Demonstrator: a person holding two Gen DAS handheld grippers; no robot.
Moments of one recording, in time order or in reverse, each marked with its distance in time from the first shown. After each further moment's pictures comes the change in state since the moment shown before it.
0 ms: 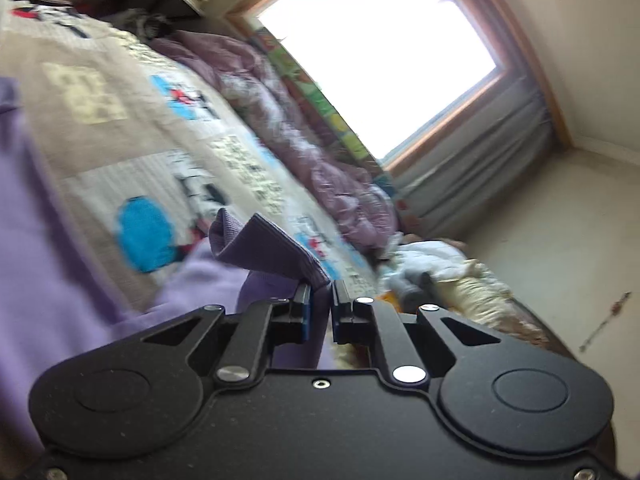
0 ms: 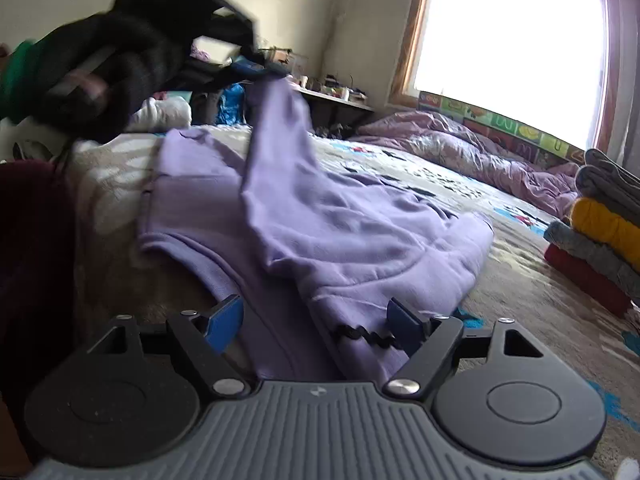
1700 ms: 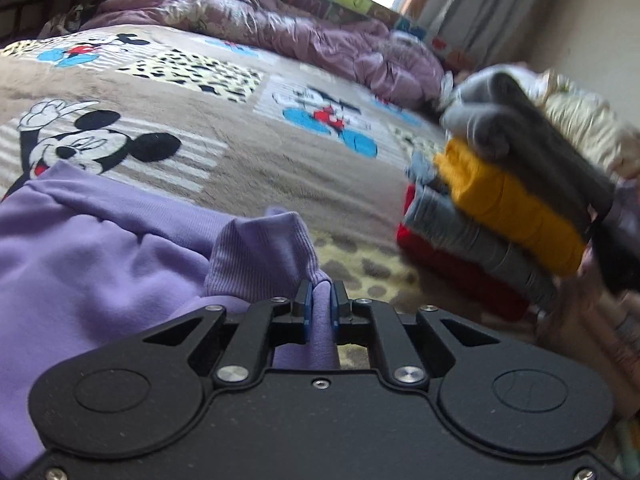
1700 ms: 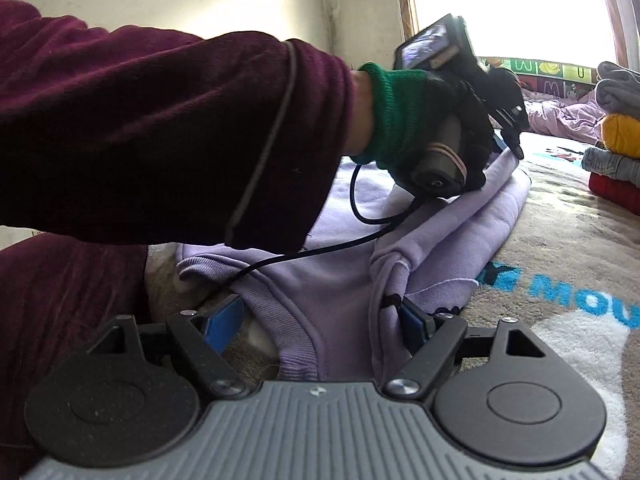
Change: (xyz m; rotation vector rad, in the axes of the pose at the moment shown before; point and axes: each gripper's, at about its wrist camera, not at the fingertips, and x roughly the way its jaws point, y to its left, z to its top) left arm 0.296 -0.069 -0.110 0.440 0.358 0.314; right arm -0.009 -0.034 -0.012 0.260 0.003 0.207
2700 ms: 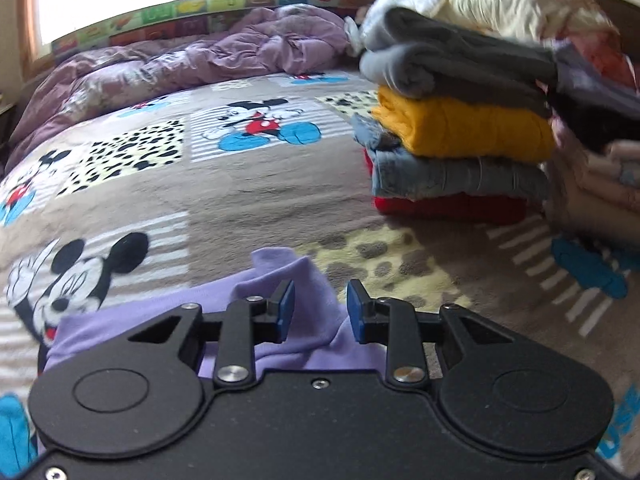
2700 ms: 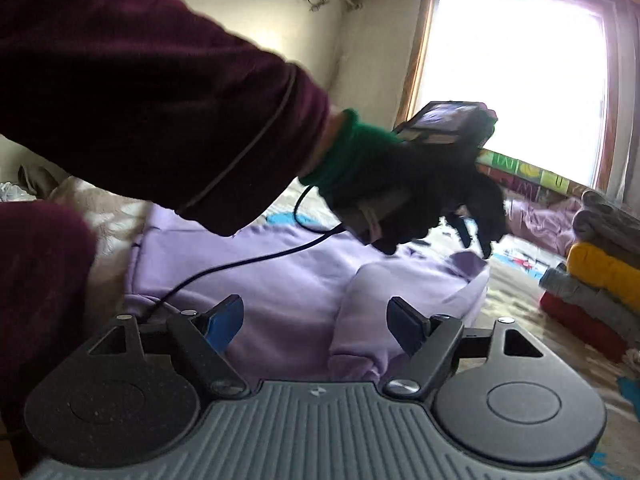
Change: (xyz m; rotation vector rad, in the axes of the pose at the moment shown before) left arm 0.000 -0.015 0.021 0.507 0.036 -0.043; right arm 0.015 0.019 0.031 -0.235 -0.081 -0.173
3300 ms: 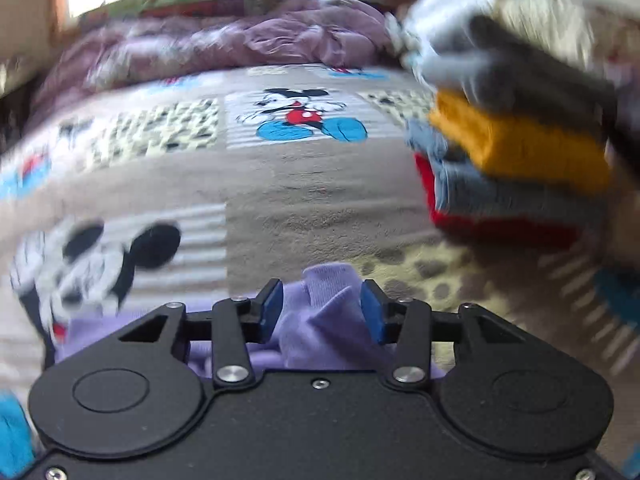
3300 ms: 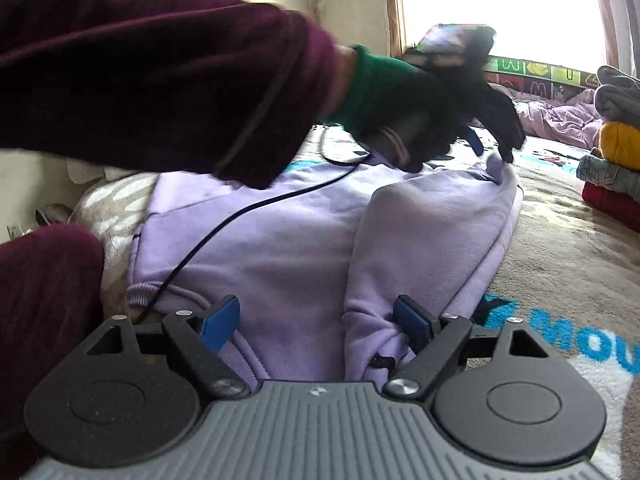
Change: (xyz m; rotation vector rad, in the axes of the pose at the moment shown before) left arm 0.008 0.056 0.004 -0.194 0.015 0.011; right arm 0.016 -0.019 -0.015 0.219 0.109 0.102
